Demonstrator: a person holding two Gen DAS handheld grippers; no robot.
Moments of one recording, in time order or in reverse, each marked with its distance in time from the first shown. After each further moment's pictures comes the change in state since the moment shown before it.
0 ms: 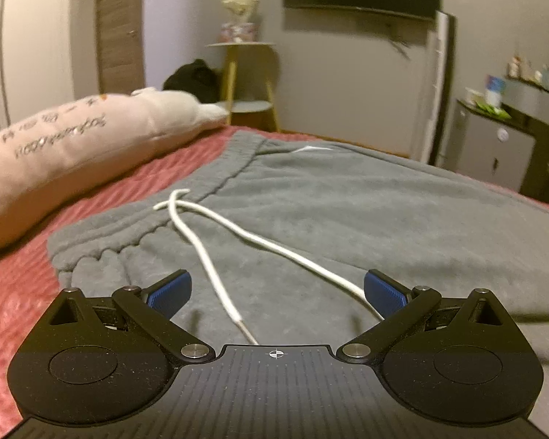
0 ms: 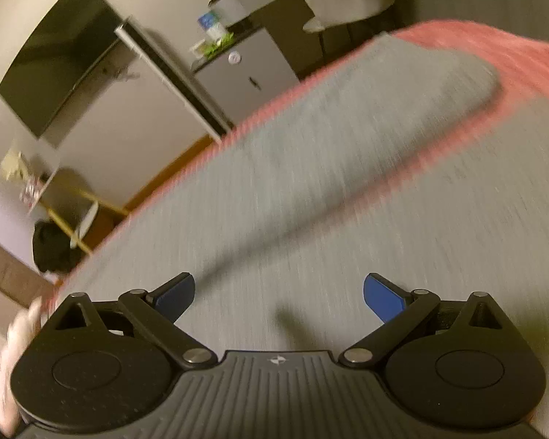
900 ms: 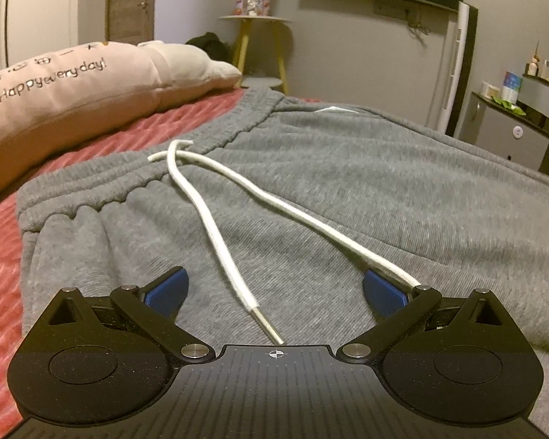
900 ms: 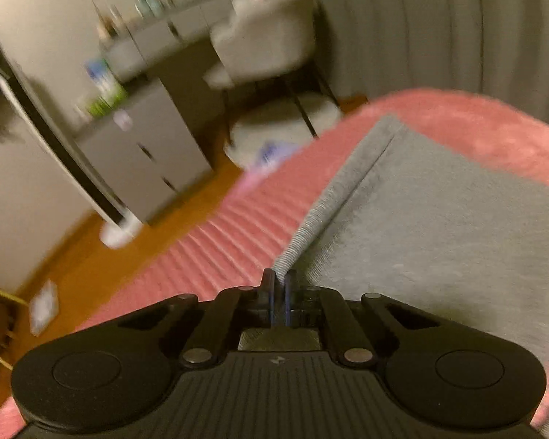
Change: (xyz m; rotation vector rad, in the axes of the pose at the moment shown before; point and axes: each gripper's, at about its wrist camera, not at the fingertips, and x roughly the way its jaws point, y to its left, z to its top) left arm 0.044 0.013 -0.018 -0.051 0.075 -0.009; right arm 0.120 0.037 0.104 0.063 -0.253 -0.299
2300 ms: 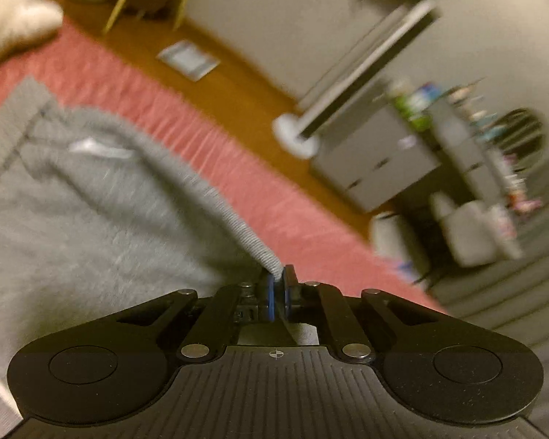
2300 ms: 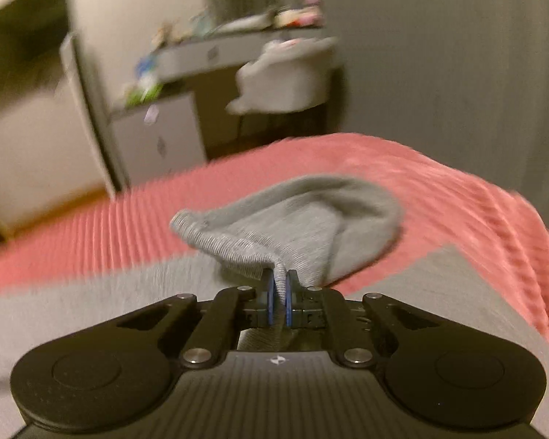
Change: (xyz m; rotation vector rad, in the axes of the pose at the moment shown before) left arm 0.094 -0.086 0.172 -0.260 0.310 -0.555; right arm -0.121 -0.128 -0.049 -0.164 -0.110 -0.005
